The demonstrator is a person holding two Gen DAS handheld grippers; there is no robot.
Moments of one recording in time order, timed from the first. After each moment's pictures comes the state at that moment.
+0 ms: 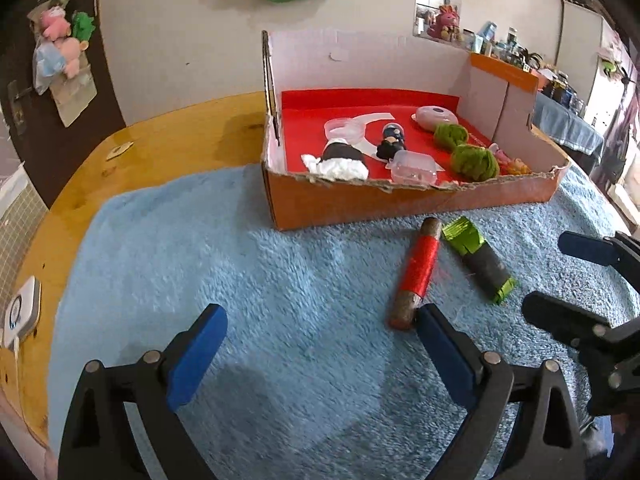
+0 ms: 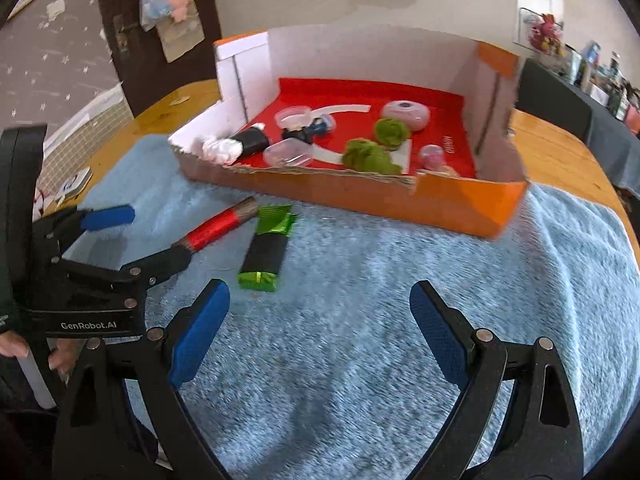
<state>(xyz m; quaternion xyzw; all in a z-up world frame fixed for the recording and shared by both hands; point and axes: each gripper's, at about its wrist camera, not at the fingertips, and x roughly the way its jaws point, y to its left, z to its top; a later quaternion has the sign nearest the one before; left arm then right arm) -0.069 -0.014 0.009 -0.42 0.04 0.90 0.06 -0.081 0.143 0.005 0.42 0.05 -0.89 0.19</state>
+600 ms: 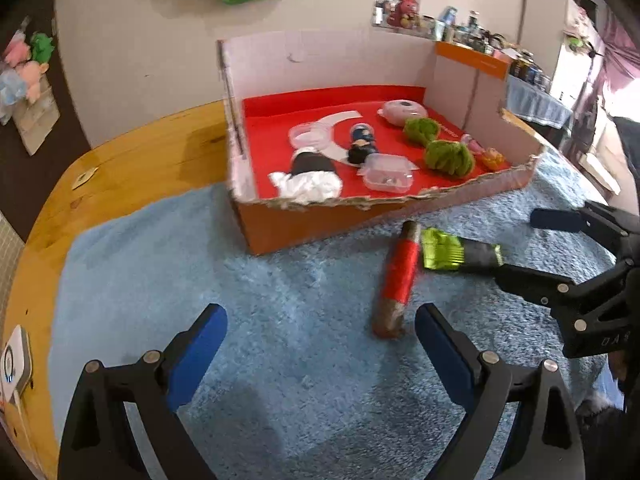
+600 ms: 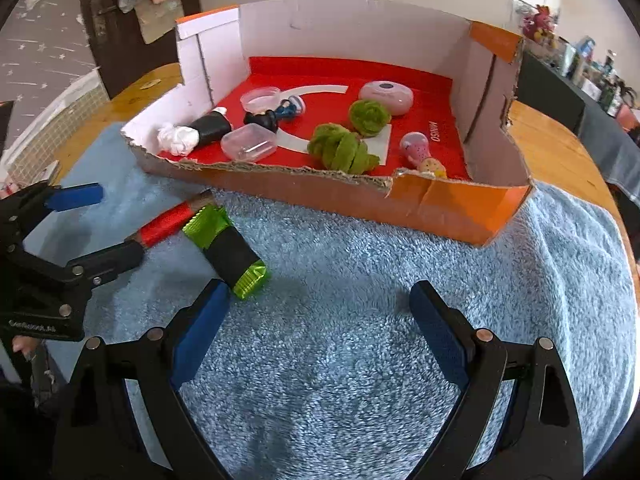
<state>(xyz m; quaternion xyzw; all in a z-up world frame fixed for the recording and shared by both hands) -0.081 -0.009 0.015 -0.43 0.07 0.89 0.14 -0.102 0.156 -0.004 0.45 0.06 -0.88 0.17</state>
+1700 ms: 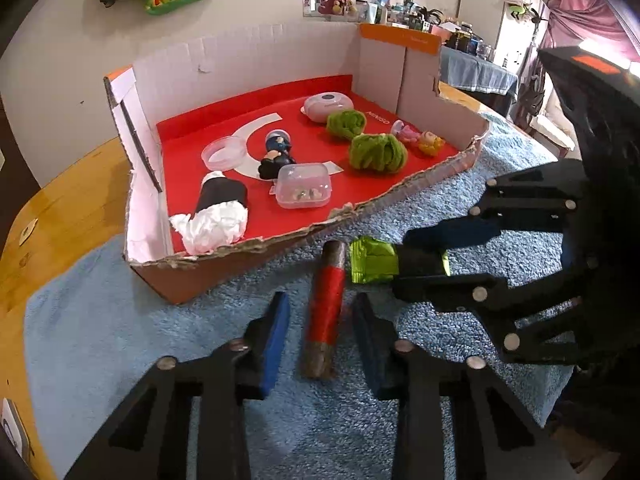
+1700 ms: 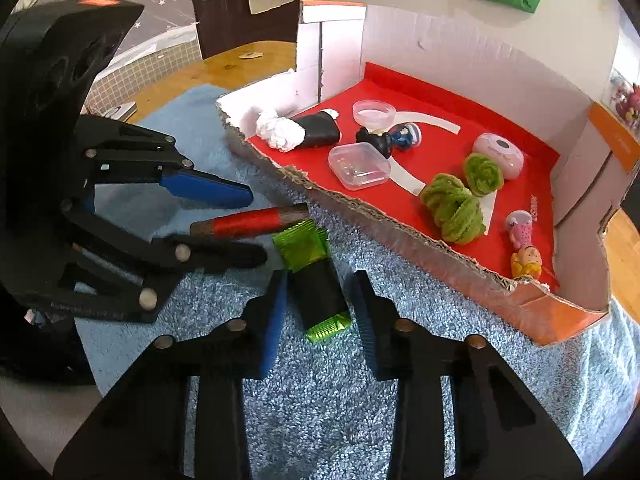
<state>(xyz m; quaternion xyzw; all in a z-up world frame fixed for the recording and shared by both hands) -0.096 0.026 0.014 -0.43 0.11 0.86 0.24 -0.105 0.116 -0.006 0.41 0.16 -0.84 0.32</state>
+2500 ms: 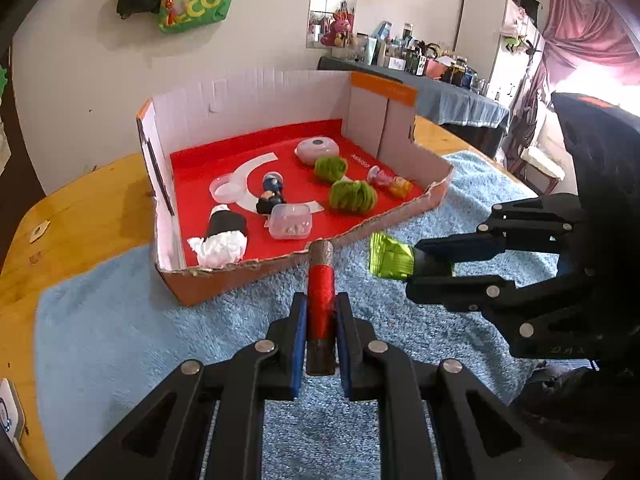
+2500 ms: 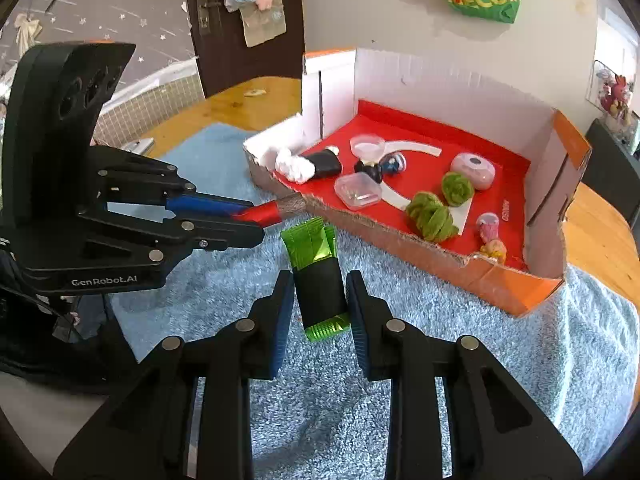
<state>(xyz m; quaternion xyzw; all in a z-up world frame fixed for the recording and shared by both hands) -0.065 0.018 0.053 -0.39 0.06 0.88 0.25 -0.075 0.137 0.032 0.38 0.10 -0.87 0.31</state>
